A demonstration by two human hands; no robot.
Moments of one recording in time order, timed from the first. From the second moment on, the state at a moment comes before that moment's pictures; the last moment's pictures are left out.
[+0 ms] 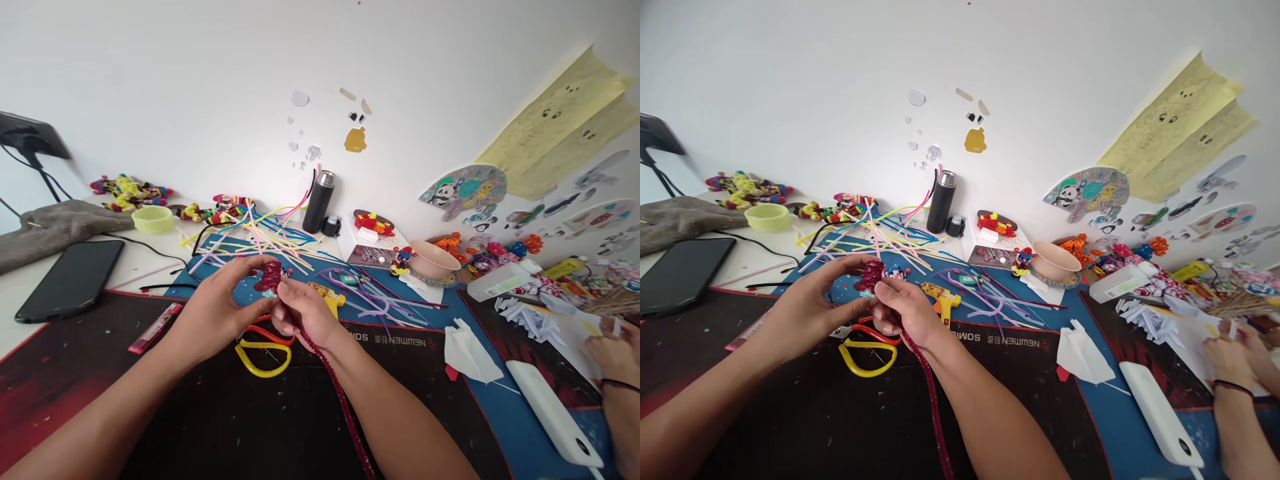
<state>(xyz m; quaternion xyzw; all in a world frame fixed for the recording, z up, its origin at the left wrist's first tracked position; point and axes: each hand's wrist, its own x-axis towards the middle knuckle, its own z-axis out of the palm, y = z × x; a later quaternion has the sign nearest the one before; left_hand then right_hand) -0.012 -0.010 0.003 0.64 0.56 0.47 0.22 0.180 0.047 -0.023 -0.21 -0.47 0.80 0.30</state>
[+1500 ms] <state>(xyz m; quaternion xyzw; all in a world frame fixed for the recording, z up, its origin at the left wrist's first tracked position) -0.025 -0.009 0.009 0.60 0.51 0.51 0.34 0.180 0.042 -0.012 -0.19 -0.47 0.82 0.27</state>
